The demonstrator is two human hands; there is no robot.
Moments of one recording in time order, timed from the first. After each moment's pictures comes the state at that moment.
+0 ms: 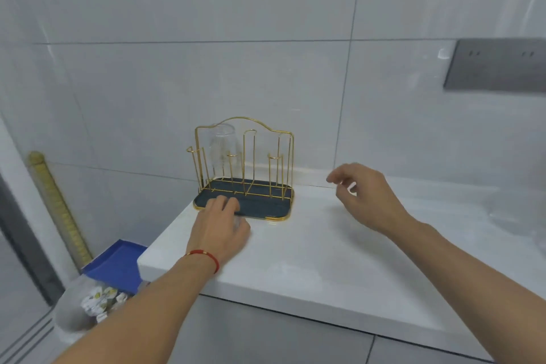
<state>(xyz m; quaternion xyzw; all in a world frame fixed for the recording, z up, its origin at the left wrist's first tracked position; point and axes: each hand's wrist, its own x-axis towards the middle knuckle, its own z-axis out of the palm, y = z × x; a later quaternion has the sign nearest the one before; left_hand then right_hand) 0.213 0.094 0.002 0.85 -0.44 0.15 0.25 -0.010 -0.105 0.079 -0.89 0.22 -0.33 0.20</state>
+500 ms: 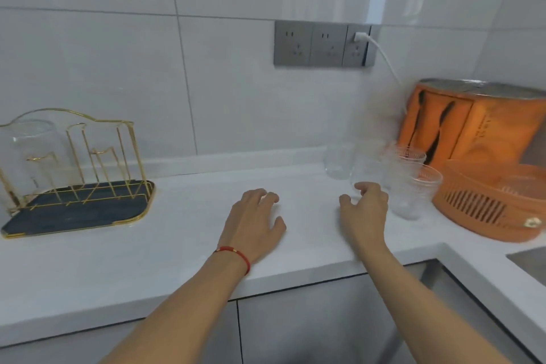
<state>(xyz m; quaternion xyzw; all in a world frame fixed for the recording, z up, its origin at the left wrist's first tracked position) -0.029 -0.064 -0.004 0.67 -0.67 0.04 0.31 -0.231 -0.151 0.003 -0.59 0.59 -0.50 0.23</state>
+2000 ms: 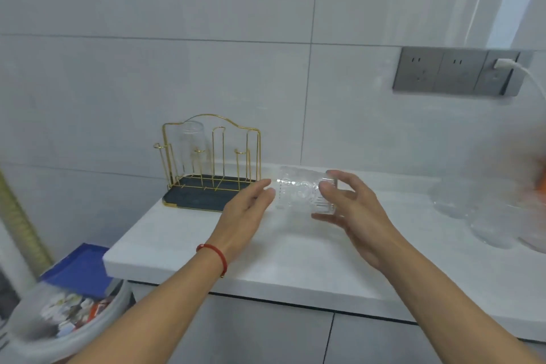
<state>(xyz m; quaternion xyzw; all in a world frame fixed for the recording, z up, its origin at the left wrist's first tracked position) 0.105 0.066 0.049 0.65 -0.44 -0.19 0.59 -0.079 -0.055 0.077 -0.62 0.26 -0.37 0.64</state>
